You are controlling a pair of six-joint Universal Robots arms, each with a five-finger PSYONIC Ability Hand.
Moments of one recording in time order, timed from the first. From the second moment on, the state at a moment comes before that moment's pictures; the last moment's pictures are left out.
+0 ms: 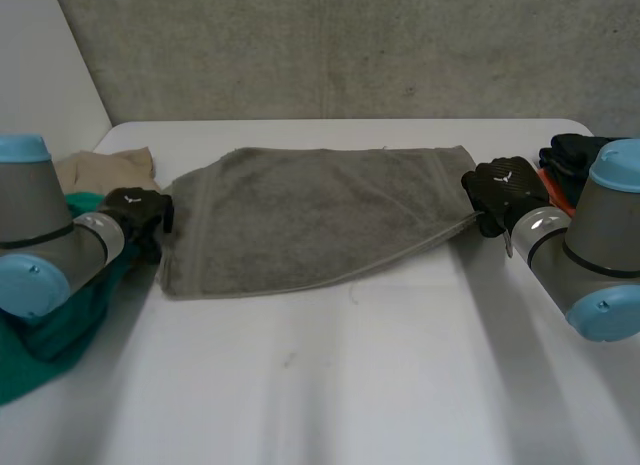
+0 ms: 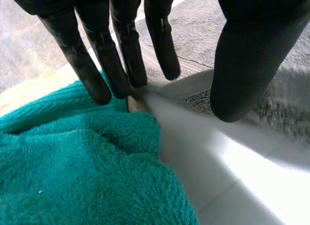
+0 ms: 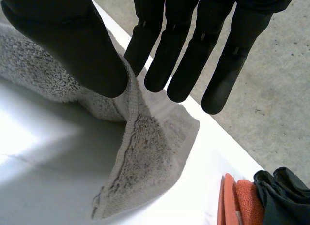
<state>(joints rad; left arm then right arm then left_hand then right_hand) 4.58 -2.27 -1.23 3.07 -1.40 3.58 1.84 -0.99 1.38 -0.20 1.42 2.66 0.67 0.69 0.69 0.68 0.51 1.14 1.18 1.19 1.20 1.00</state>
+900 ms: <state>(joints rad) 4.66 -2.13 -1.64 3.33 -1.20 4.10 1.82 -1.02 1.39 -0.11 1.42 2.68 1.17 1.17 1.19 1.20 0.98 1.14 1.18 1.19 1.20 1.00</state>
